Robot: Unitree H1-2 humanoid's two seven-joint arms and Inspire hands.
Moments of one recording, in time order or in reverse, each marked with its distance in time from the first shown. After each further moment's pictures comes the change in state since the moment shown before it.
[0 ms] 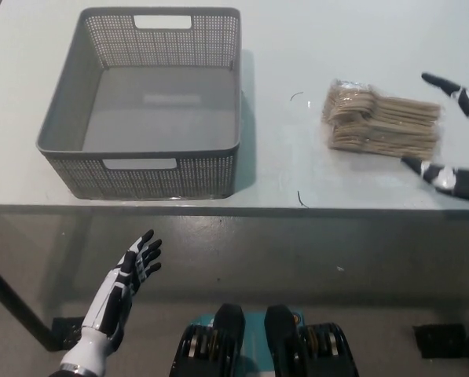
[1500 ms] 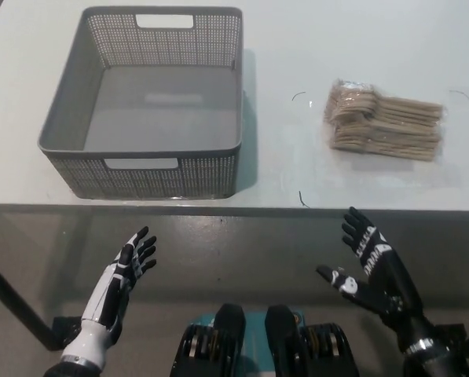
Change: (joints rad) left_arm -0.038 -0.013 0.025 0.062 0.011 0.001 0.012; right_arm 0.338 0.539 -0.069 0.568 0.408 -0.433 -0.141
